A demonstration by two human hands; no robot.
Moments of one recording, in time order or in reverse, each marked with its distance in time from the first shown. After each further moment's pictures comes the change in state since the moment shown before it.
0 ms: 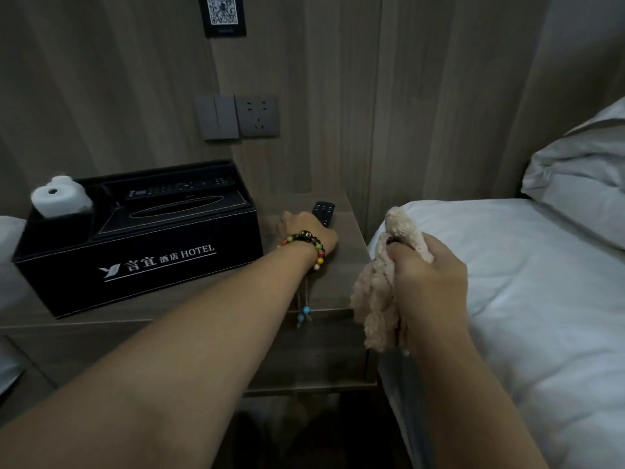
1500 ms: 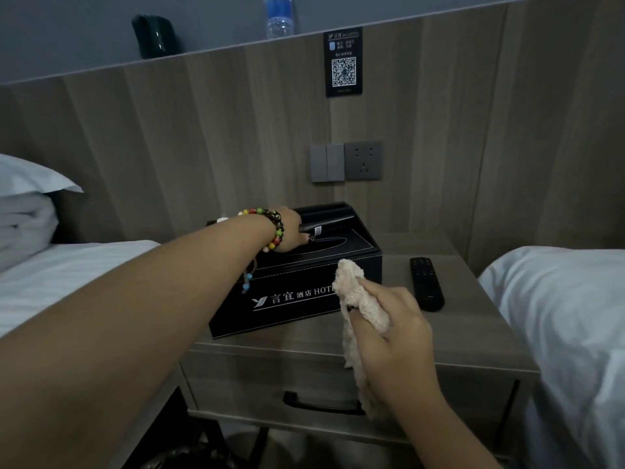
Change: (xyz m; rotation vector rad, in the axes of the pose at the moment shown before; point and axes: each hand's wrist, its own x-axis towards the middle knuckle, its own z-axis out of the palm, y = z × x) left_hand 0.041 -0.148 -0.199 0.611 -0.163 0.217; right_hand -0.076 0.006 0.137 -0.110 -0.368 -0.429
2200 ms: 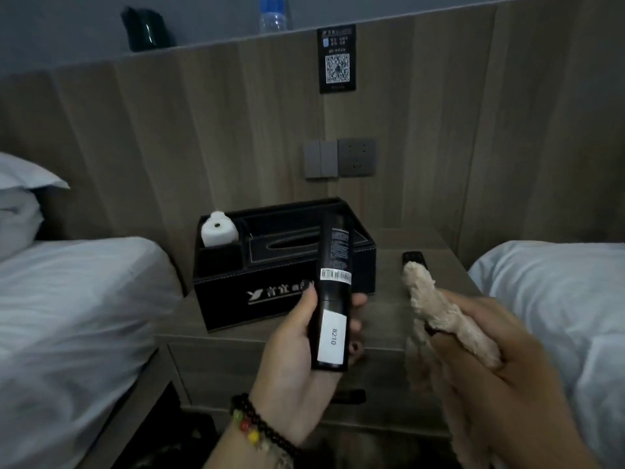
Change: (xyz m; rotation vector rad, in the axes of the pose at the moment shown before) left_hand -0.185 0.103 0.068 -2.476 -0.071 -0.092; right_hand -0.027 -0.022 -0.088 0.020 0.020 -0.077
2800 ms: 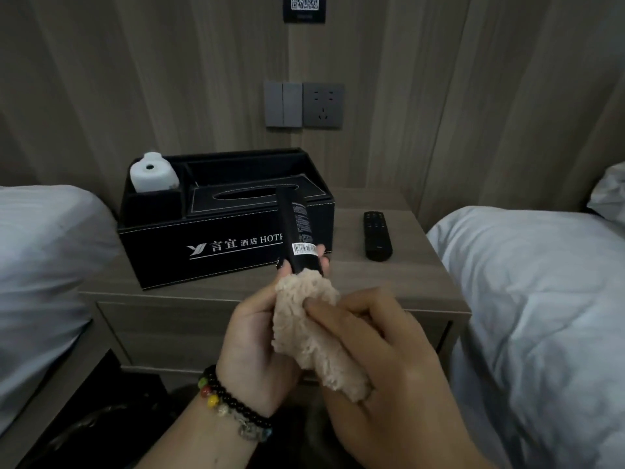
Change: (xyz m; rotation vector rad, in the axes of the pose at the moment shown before) left_hand 0.012 -0.034 -0.012 -0.347 -0.189 -0.191; right_hand -0.031 0.005 0.026 -0.398 -0.210 -0.371
